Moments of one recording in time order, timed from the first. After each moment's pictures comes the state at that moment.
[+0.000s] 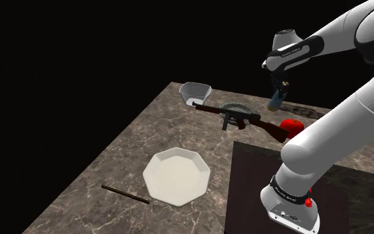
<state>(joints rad) -0.40 -0.28 -0.60 -2.35 -0.59 2.19 -1.40</state>
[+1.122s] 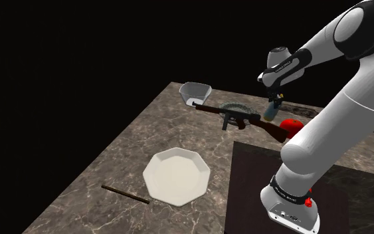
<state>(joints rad) -0.41 -0.15 -0.64 -2.45 -0.61 2.41 -1.34</state>
